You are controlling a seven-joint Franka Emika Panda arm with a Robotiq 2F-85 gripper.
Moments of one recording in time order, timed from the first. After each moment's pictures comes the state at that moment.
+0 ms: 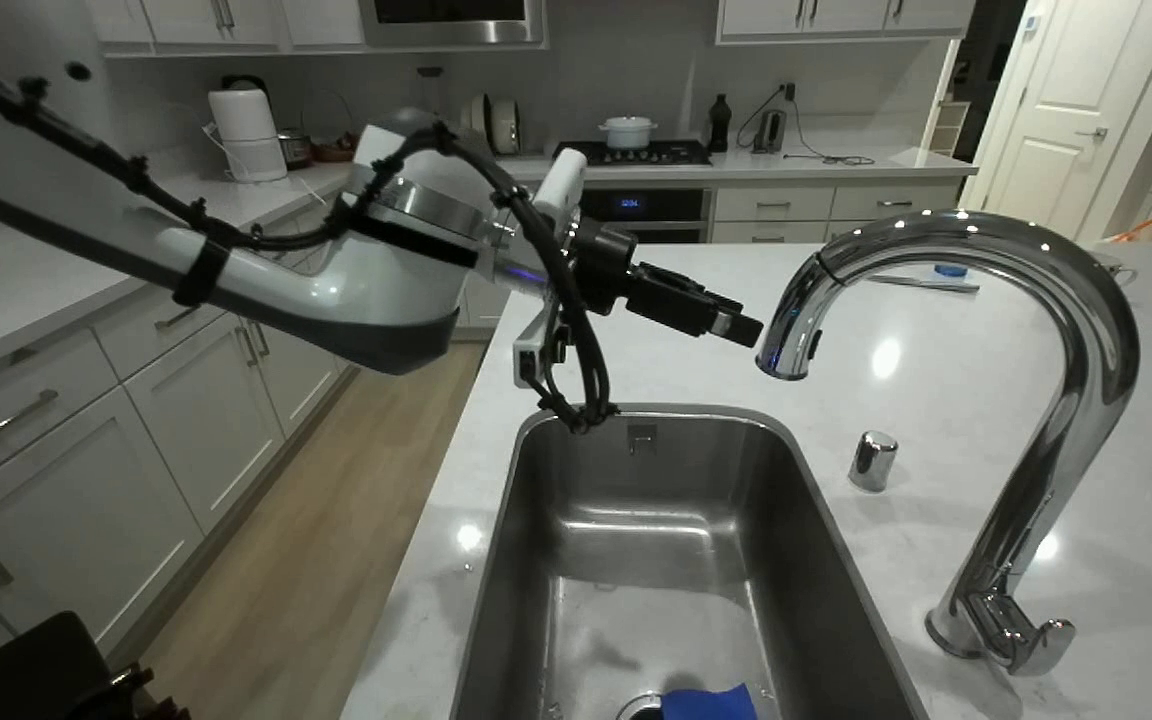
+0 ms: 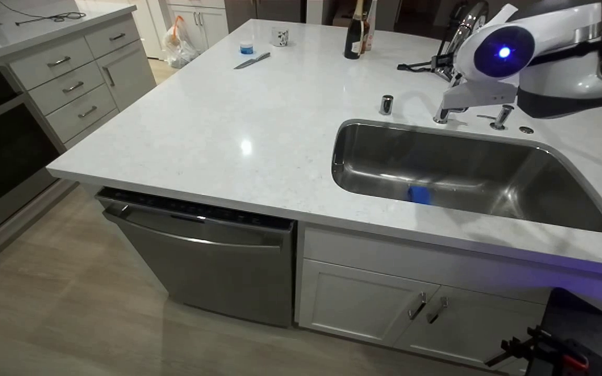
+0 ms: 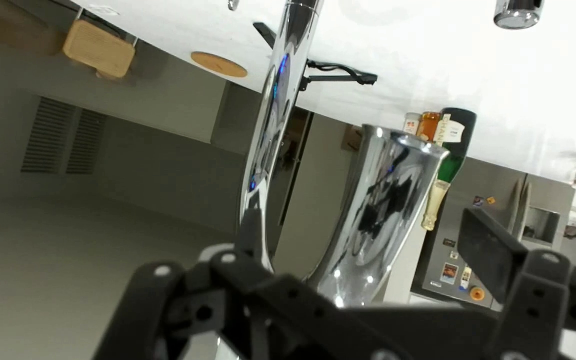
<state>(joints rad) -0.23 0.21 -0.18 -1.87 -1.66 2.44 1.70</state>
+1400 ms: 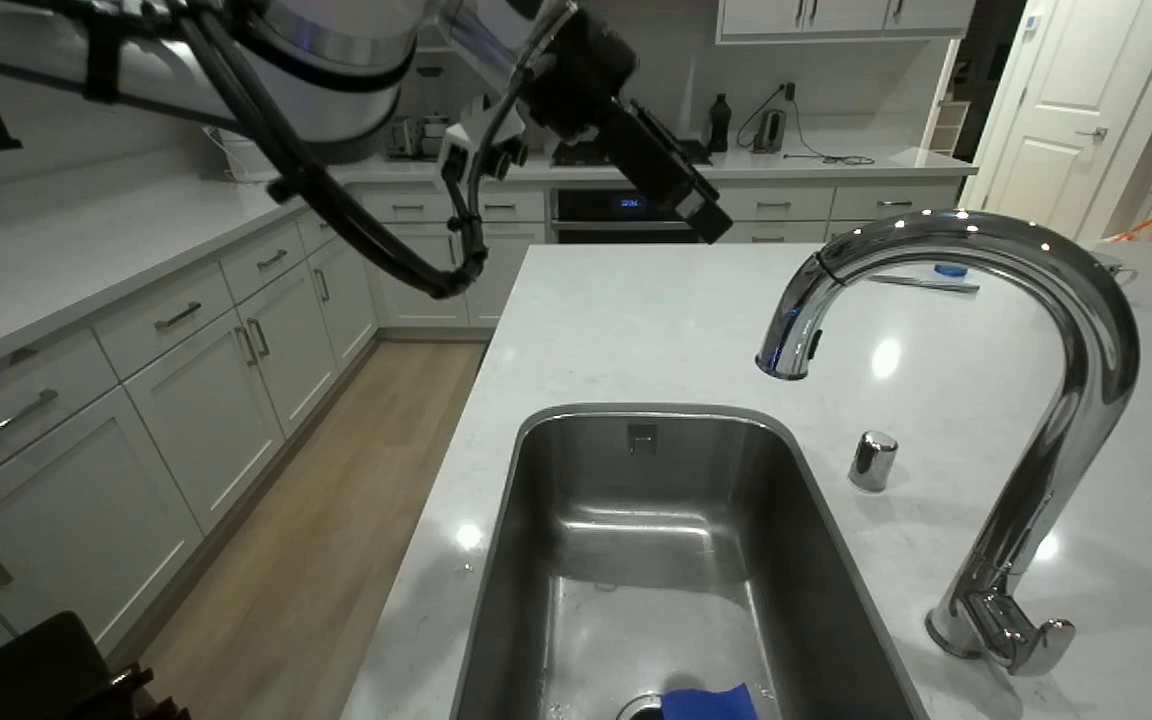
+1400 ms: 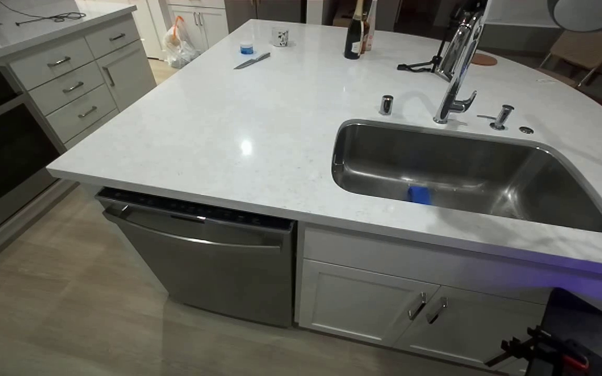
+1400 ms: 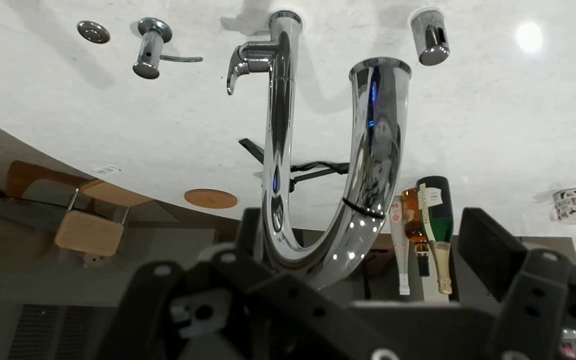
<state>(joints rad) -0.23 0.06 -0.19 -1.74 -0.75 2.36 1.03</state>
